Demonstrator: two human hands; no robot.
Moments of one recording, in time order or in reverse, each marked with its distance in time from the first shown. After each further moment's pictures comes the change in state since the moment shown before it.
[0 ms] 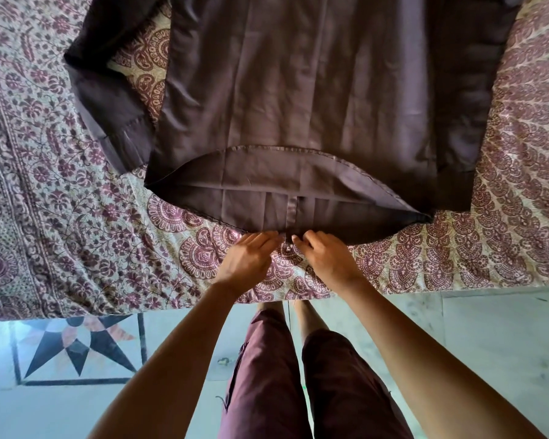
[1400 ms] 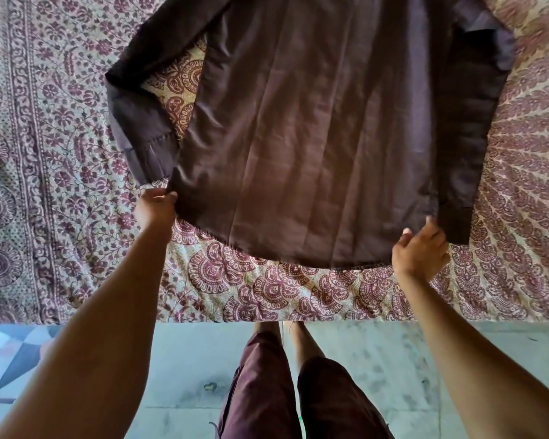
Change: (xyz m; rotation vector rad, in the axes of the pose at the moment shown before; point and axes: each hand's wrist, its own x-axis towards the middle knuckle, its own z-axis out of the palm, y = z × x) left_hand 0.017 -0.133 -0.099 -0.507 0.568 -1.336; right_hand -0.001 0.089 -0.047 0.067 0.193 1.210
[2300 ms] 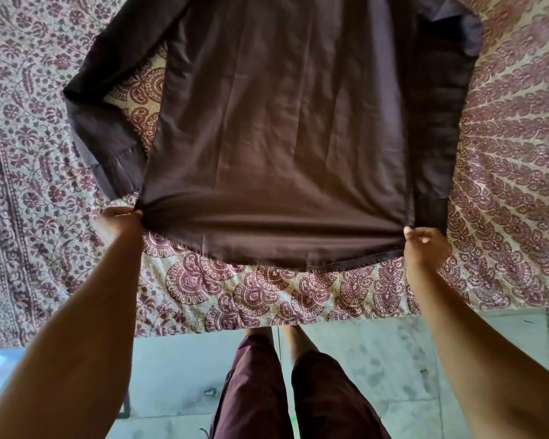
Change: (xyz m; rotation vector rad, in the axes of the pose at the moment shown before) left_hand 0.003 0.002 0.001 -0.019 0.116 -0.120; right_hand 0.041 0.044 -0.004 0.412 -0.070 0.363
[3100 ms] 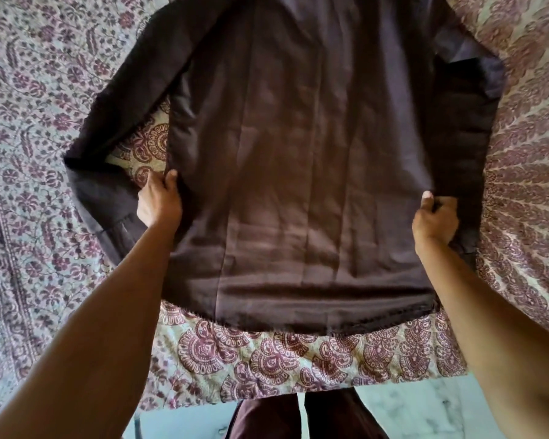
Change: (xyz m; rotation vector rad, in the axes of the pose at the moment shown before) left_hand 0.038 0.130 0.080 0.398 -0.034 0.454; right_hand 0.065 -0.128 0.051 -0.024 0.064 -0.092
